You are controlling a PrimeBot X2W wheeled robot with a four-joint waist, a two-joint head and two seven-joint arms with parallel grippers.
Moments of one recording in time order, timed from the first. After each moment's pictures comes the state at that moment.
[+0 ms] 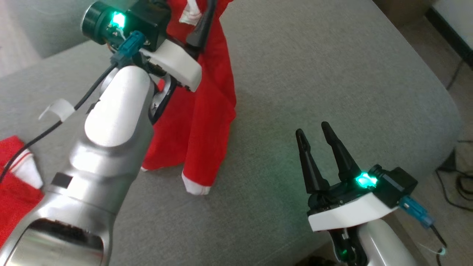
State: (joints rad) left arm -0.95 0.10 -0.49 0.58 -0.22 -0.12 -0.09; right arm -0.10 -0.05 0.36 0.09 0.39 0.13 -0.25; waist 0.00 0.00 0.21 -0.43
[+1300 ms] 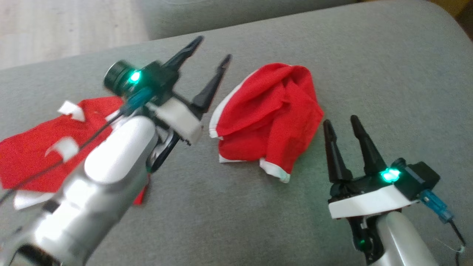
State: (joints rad) left arm -0.87 0.29 -0.91 0.51 -0.60 -0.04 -0.15; right arm -0.11 -0.05 0.23 0.14 0.34 0.13 -0.25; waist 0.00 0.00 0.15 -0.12
